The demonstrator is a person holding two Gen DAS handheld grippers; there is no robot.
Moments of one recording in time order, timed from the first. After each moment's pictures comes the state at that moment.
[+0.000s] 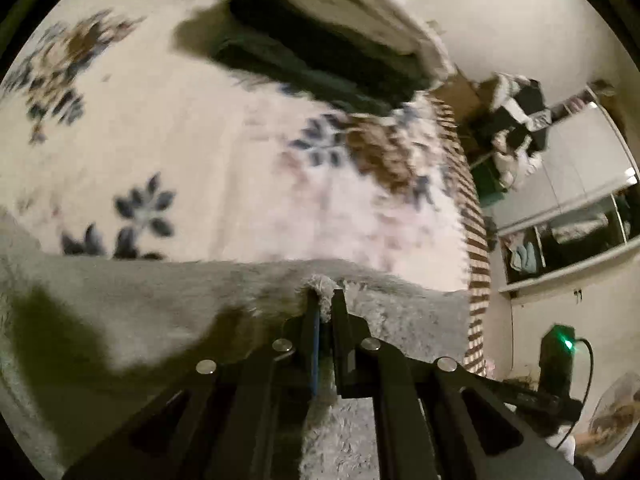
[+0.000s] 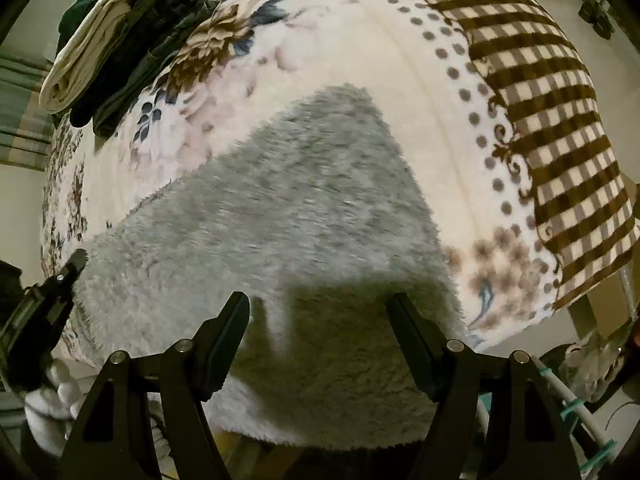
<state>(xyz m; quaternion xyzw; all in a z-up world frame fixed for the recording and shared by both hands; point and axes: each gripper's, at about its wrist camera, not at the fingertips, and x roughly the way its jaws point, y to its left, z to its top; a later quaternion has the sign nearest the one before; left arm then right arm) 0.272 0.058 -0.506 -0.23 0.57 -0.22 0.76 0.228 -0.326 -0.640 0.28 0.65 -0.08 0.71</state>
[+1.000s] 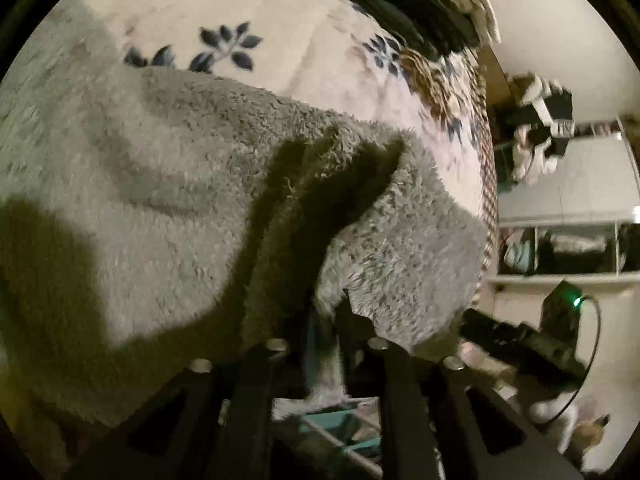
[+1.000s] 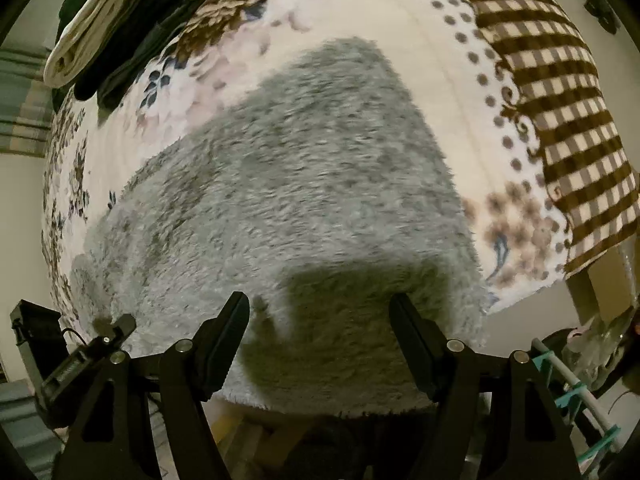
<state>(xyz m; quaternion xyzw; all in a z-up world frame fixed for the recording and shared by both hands) 0.185 0.077 -0.535 -0.29 0.65 -0.19 0.68 0.212 -0.298 -0.639 0.27 0.67 -0.06 0.69</state>
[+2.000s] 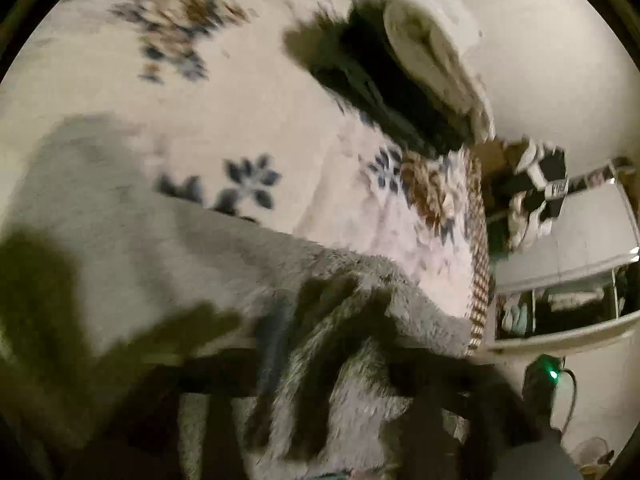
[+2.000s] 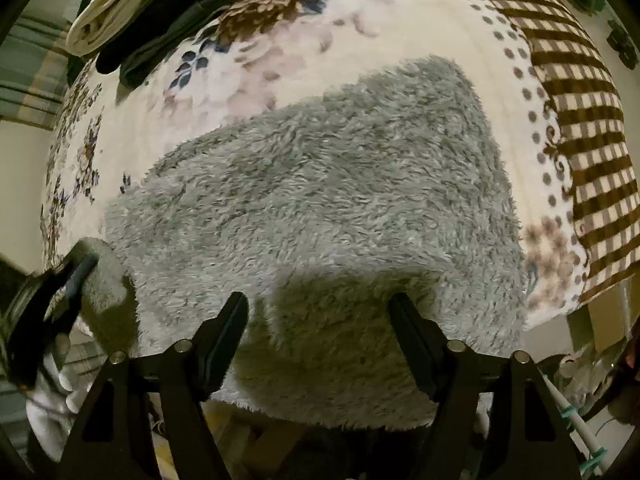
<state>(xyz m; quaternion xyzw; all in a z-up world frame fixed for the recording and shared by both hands) 0.216 0.132 -0.502 -0.32 0.53 -0.13 0.77 0.237 -0.260 -0.636 0.23 0.67 -0.03 0.70</state>
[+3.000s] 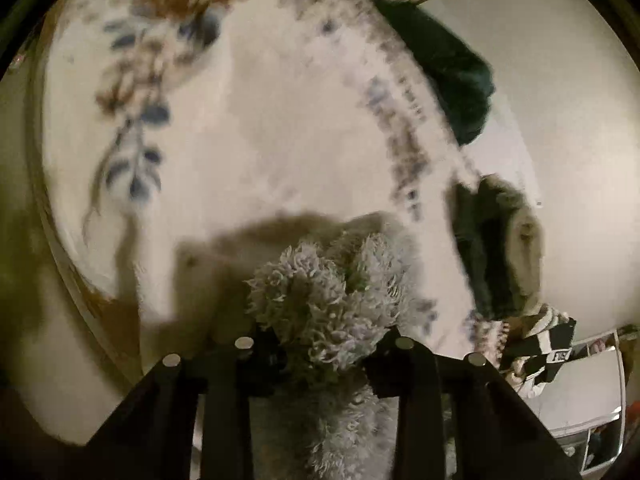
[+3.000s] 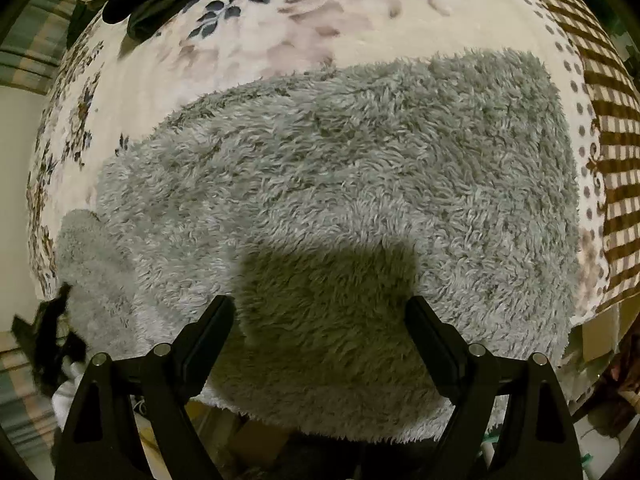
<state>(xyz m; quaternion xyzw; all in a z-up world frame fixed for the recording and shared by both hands) 0.150 0.290 -0.561 -0.47 0.39 0.05 0.79 0.258 -0.201 -0.658 0.19 0.71 -0.02 0.68</state>
